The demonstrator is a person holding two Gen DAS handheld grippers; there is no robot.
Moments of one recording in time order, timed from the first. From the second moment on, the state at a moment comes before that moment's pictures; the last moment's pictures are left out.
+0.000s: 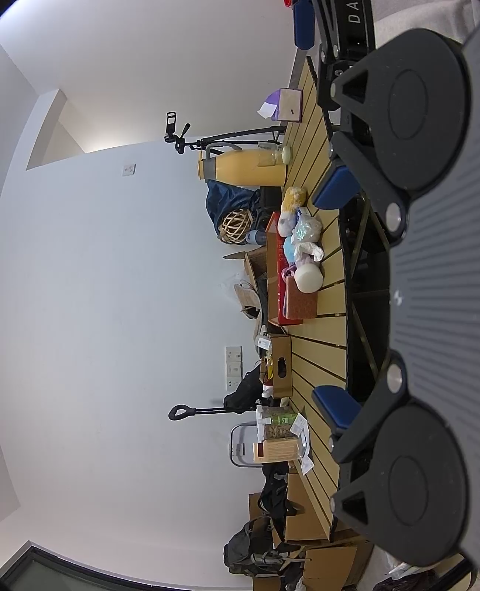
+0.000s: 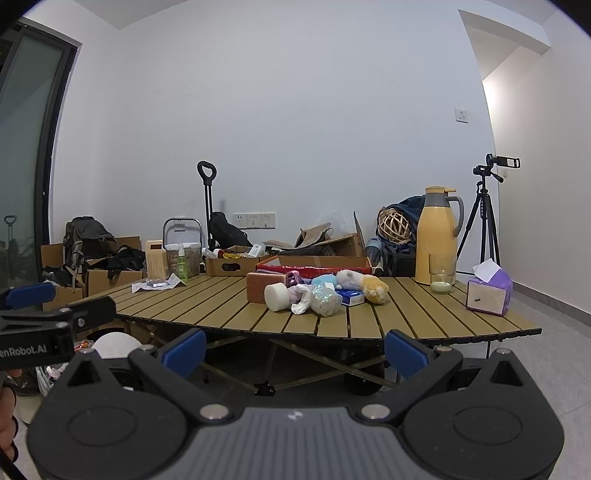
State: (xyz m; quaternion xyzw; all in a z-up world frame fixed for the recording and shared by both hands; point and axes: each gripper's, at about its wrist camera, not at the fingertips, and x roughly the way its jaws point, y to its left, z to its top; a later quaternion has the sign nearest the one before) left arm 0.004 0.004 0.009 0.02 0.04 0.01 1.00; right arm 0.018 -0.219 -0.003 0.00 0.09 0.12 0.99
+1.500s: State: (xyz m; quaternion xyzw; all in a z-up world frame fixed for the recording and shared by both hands) left arm 0.089 0.021 0.004 0.01 0.08 0.01 1.00; right arm 0.113 -0.219 -0.004 -0.01 0.09 0.09 0.99
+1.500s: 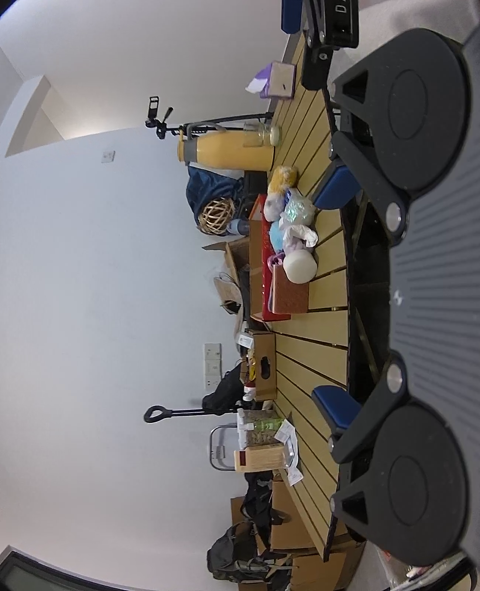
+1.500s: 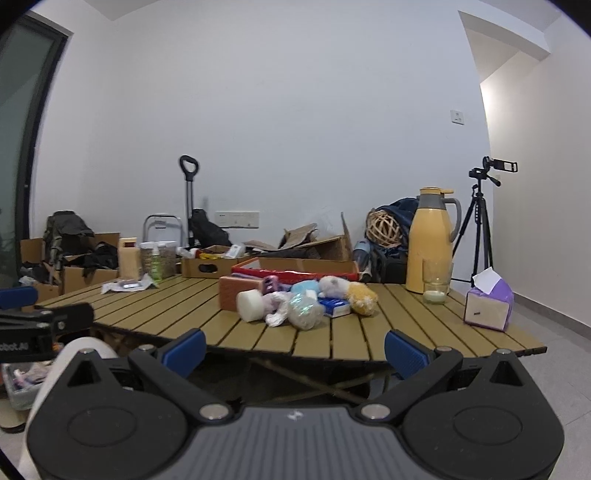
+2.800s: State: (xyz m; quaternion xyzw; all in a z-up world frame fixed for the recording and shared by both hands) left arm 0.579 -0.089 -0.003 -0.03 0.31 -0.17 0.93; right arm 0.572 -0.307 -0.057 0.10 0.28 0.09 0.95
